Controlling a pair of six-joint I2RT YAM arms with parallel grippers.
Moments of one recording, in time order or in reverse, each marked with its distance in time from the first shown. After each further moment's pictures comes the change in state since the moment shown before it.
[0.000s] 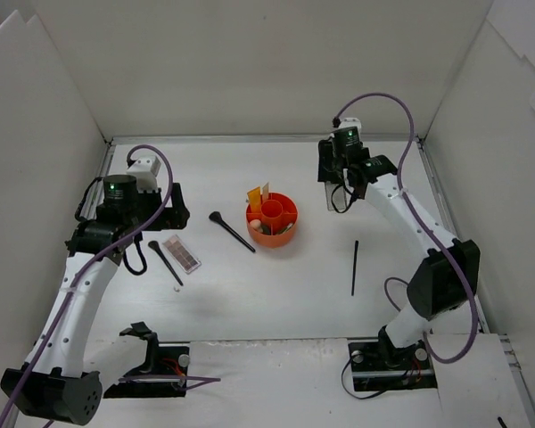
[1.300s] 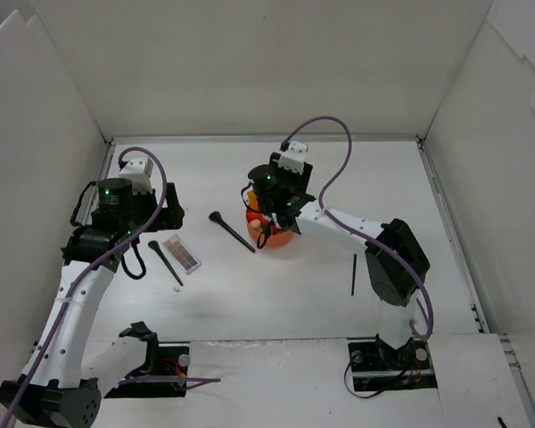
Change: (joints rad) left arm 0.000 -0.051 -0.010 0.004 -0.070 -0.021; right arm 0.452 0.193 -0.092 0.610 0.933 0.251
